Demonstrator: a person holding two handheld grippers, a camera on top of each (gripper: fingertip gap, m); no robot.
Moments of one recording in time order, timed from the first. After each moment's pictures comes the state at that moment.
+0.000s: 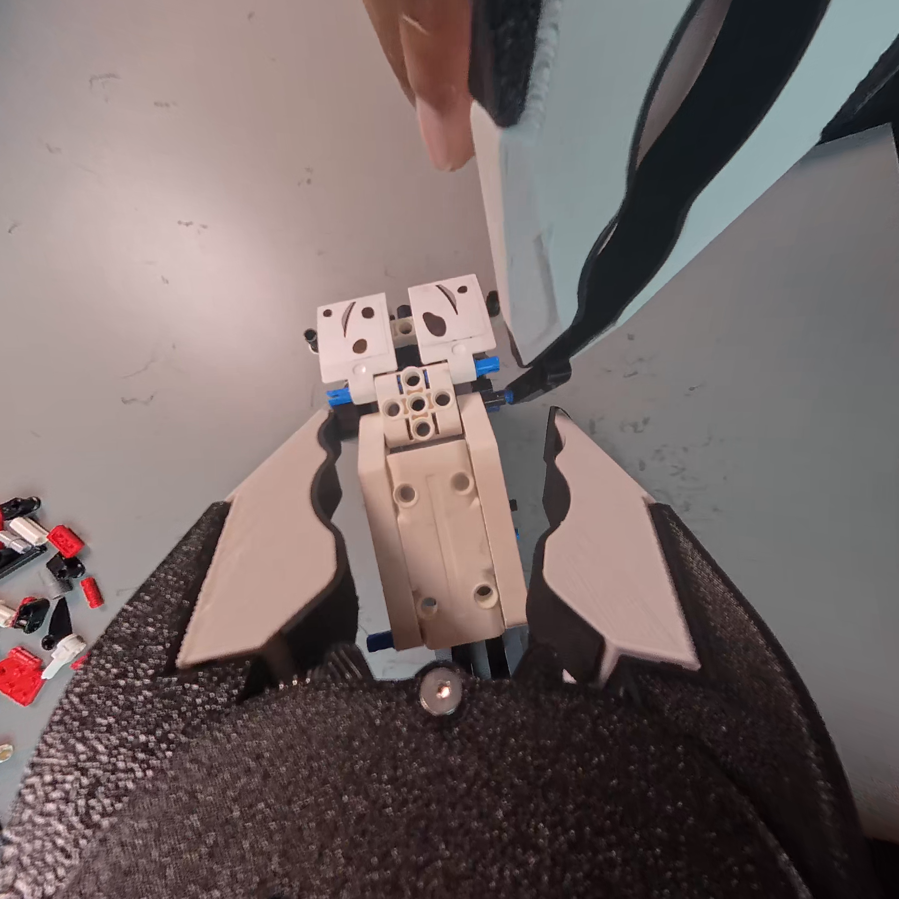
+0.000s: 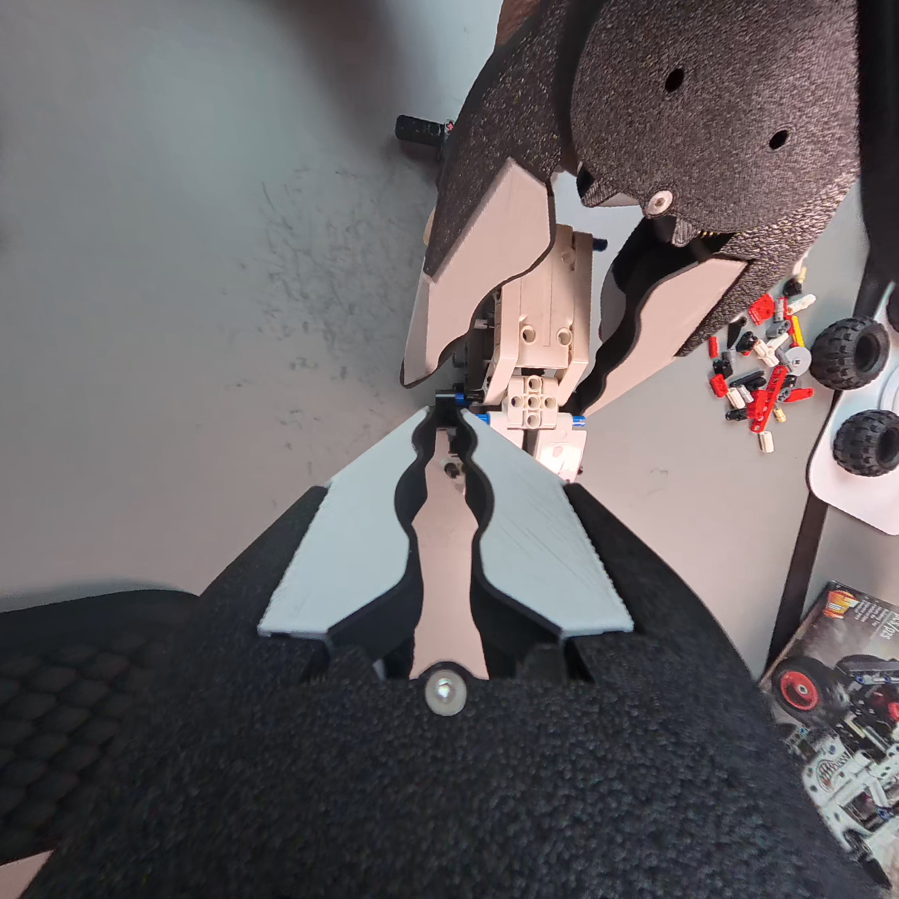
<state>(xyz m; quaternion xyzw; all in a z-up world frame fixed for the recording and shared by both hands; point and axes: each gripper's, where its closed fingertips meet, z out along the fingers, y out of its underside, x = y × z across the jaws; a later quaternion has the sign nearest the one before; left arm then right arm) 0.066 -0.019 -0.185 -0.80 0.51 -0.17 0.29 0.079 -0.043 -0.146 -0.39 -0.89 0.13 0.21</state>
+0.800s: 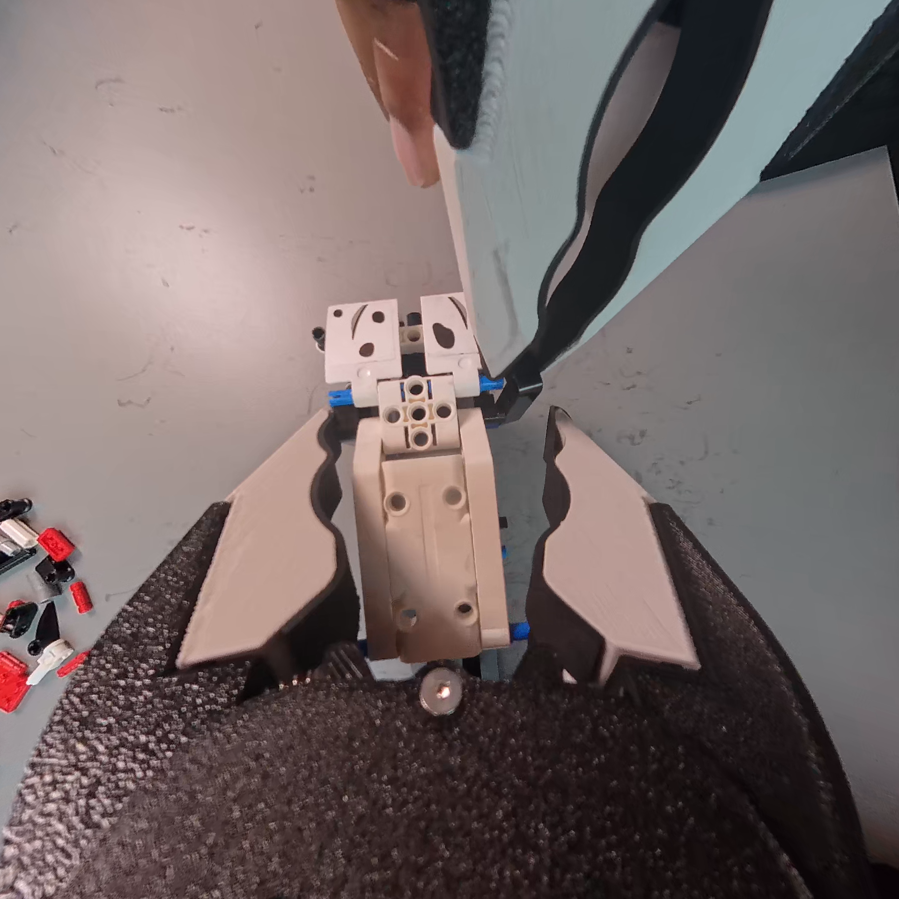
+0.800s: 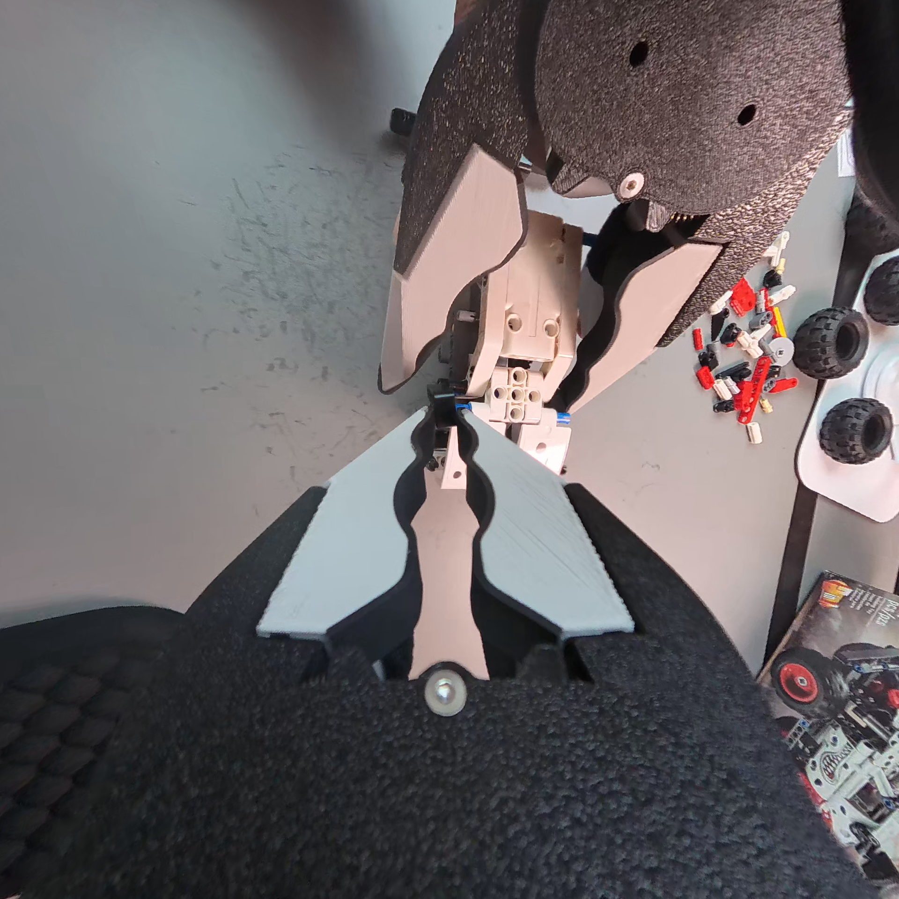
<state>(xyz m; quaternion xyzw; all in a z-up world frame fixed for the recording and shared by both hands) 0.070 -0.018 -0.184 -0.80 0.50 -0.17 0.29 0.076 -0.036 -0.150 -0.40 -0.88 0.14 0.23</state>
